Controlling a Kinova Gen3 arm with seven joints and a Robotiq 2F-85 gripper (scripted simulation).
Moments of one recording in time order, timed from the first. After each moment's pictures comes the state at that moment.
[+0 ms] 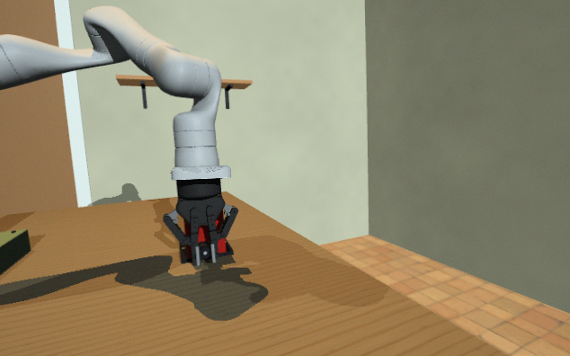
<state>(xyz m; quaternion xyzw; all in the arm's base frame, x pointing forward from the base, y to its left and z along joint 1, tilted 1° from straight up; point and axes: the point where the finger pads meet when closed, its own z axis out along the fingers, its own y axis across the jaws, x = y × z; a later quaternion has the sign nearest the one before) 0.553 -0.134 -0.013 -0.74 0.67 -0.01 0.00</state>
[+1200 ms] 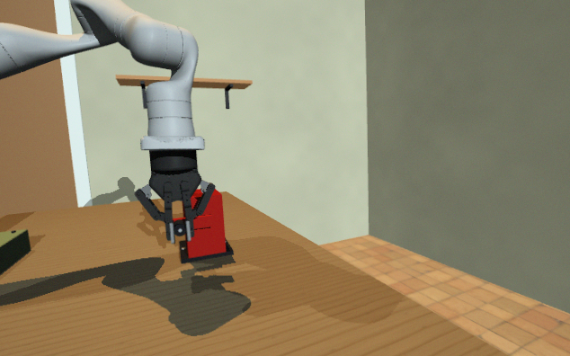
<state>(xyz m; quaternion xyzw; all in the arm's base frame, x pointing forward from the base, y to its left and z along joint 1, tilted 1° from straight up) 0.514 -0.137 0.034 -0.74 0.68 -0.01 0.00</state>
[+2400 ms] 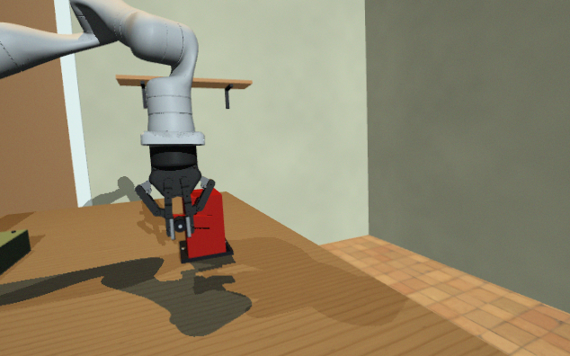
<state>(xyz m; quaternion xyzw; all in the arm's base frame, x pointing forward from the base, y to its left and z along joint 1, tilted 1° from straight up) 0.514 -0.137 0.041 -0.74 0.67 -0.01 0.00</state>
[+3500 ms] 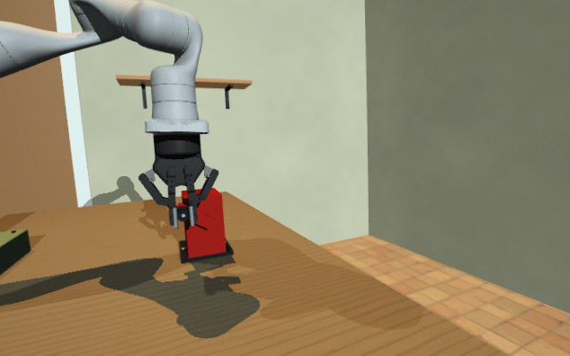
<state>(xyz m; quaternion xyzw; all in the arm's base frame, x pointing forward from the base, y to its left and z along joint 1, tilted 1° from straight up) 0.521 -0.136 0.060 -0.74 0.68 0.00 0.00</state>
